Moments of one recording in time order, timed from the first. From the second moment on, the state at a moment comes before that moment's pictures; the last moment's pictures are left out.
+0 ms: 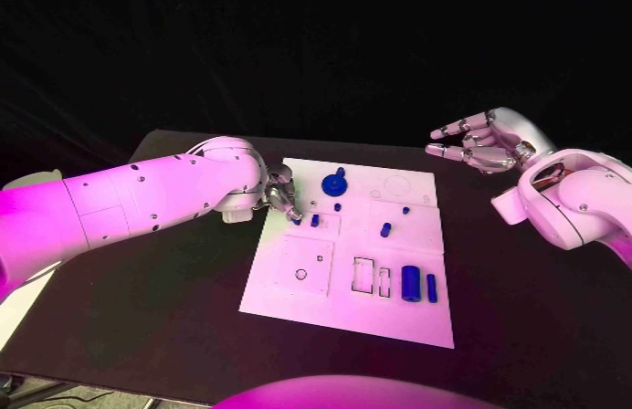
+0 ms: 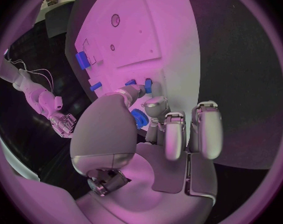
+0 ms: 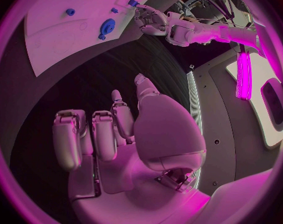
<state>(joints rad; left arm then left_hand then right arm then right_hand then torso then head) 1.25 -0.72 -0.04 1.36 -1.16 0.22 -0.52 1.22 -0.21 0.51 0.16 0.50 1.00 0.04 0.62 0.47 1.37 -0.04 1.07 0.93 1.47 -0.09 1.57 1.31 0.04 1.46 0.02 1.46 1.31 1.23 -0.93 0.02 1.55 -0.88 -0.43 0.06 1.30 -0.06 -0.01 0.16 0.30 1.01 0.14 0.07 0.07 1.42 0.05 1.25 1.31 1.47 -0.01 1.50 1.31 0.01 1.47 0.09 1.50 1.31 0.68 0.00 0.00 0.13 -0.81</state>
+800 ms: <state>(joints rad) 1.24 -0.69 -0.03 1.33 -1.14 0.24 -0.54 1.14 -0.17 0.51 0.11 0.50 1.03 0.02 0.61 0.45 1.40 -0.05 1.10 0.97 1.46 -0.10 1.57 1.31 0.04 1.46 0.01 1.47 1.31 1.23 -0.93 0.02 1.55 -0.88 -0.43 0.06 1.30 -0.06 -0.01 0.16 0.30 1.01 0.14 0.07 0.07 1.42 0.05 1.25 1.31 1.47 -0.01 1.50 1.31 0.01 1.47 0.09 1.50 1.31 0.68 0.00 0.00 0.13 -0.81</state>
